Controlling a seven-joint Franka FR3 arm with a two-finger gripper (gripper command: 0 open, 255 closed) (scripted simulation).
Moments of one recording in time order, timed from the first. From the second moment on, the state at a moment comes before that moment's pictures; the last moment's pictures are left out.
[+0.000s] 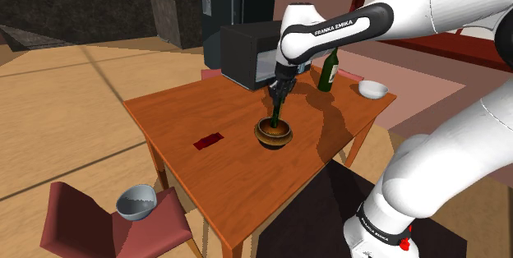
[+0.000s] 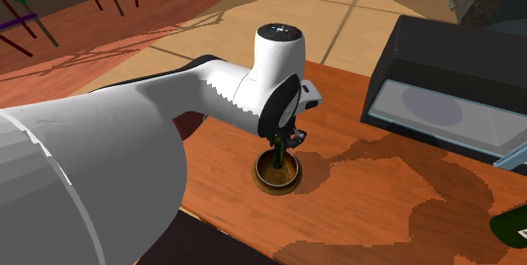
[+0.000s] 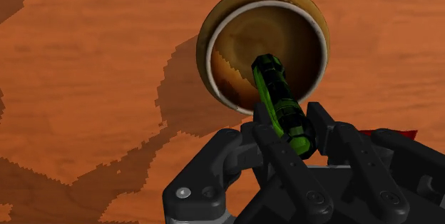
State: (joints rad) arm 0.01 -0.33 -0.10 -2.38 -0.05 2.14 0.00
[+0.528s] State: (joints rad) arm 0.01 -0.33 -0.10 -2.39 -0.05 2.14 0.00
